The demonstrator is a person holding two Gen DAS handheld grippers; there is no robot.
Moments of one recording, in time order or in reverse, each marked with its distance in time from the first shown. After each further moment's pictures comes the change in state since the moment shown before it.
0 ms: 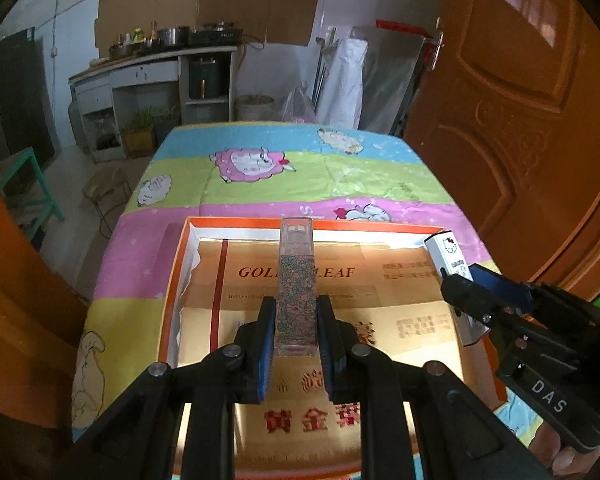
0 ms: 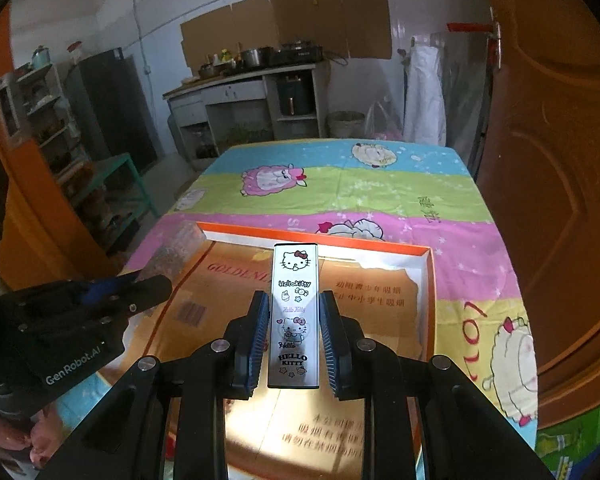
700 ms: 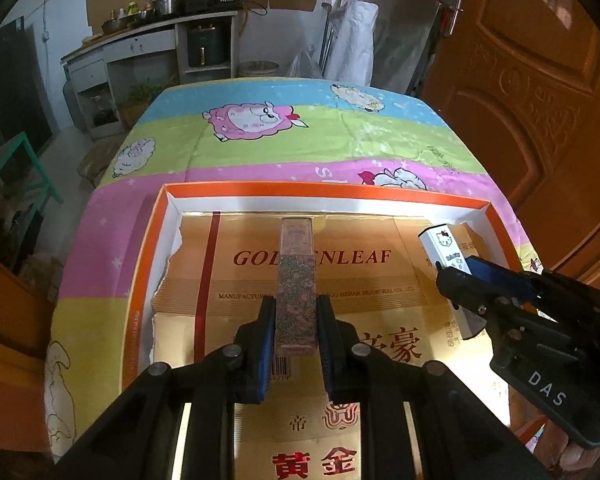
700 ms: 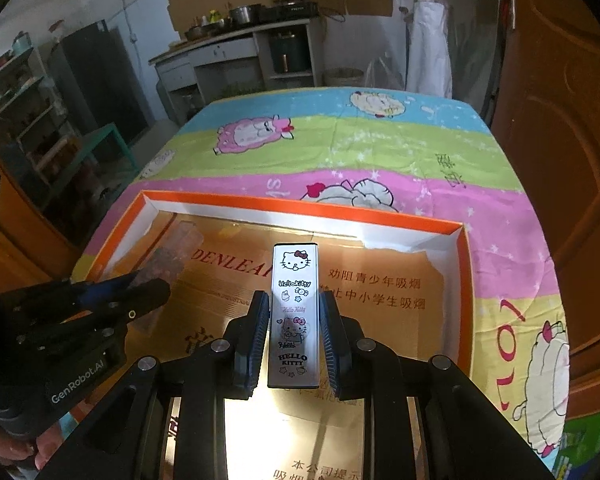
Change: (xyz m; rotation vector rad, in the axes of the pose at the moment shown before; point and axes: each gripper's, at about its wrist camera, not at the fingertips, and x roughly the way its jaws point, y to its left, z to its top) left arm 0.064 0.008 0.000 0.006 0.118 0.026; right arm 0.077 -0.013 0.004 0.017 0.155 -0.003
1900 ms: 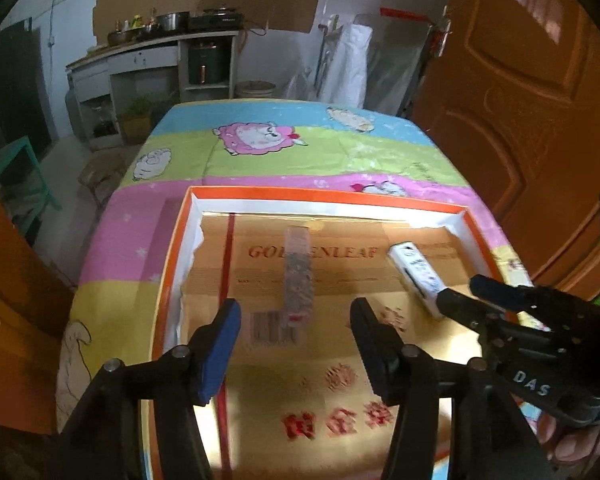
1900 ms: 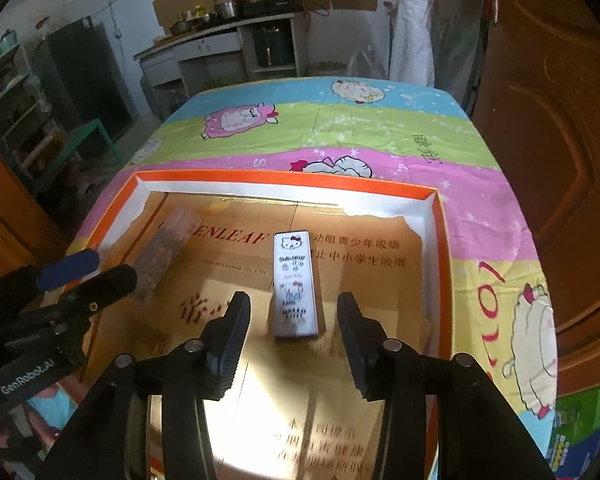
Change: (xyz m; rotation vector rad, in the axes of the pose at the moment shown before) left arm -0.041 0.010 -0.023 -0.015 -0.085 -0.054; right arm -0.021 0.004 -0.024 0.019 0.010 -0.064
